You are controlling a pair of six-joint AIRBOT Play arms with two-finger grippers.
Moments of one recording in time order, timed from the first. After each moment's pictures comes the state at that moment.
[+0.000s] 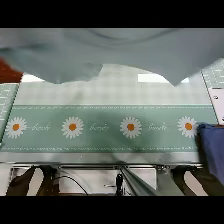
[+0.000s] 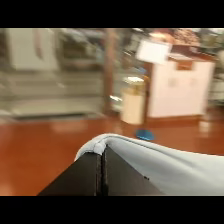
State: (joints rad) left arm 0.47 -0.64 1.64 0.71 -0.99 -1.16; right arm -0.22 -0.85 2.00 -1.22 1.35 1.50
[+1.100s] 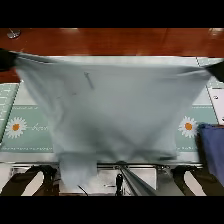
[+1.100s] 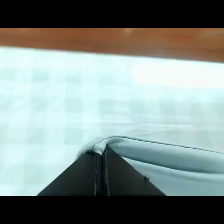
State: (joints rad) left arm 0.12 -0.89 1.16 1.21 -0.90 -1.43; right arm -0.22 -0.86 1.17 -1.14 1.10 1.49
